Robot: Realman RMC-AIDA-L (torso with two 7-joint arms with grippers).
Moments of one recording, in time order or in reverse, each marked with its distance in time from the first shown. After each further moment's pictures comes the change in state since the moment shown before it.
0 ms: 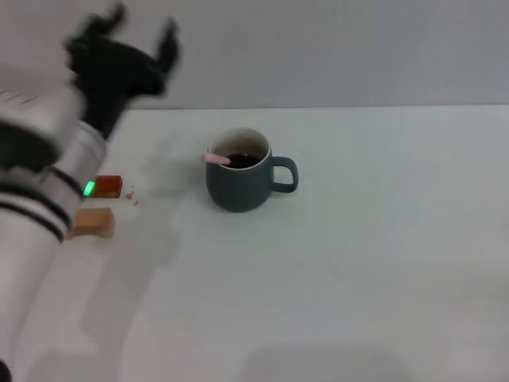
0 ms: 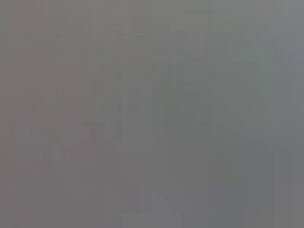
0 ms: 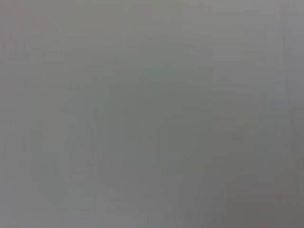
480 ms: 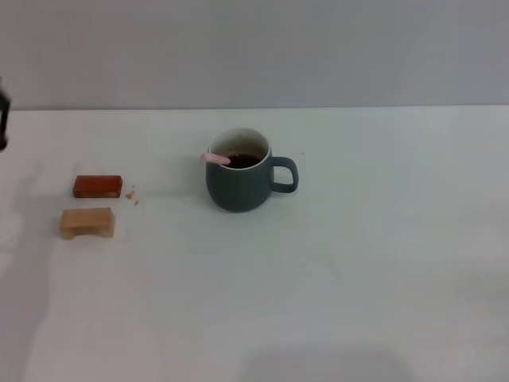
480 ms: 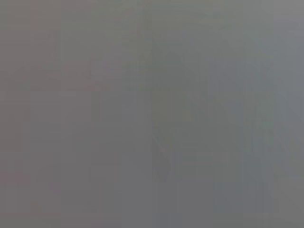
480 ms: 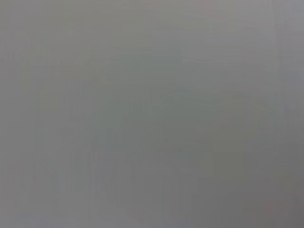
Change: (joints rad) left arm -0.107 -0.007 -0.119 0.764 0.128 0.703 -0.547; right arm 0.000 0.000 0.000 0.003 0.001 -0.057 0.000
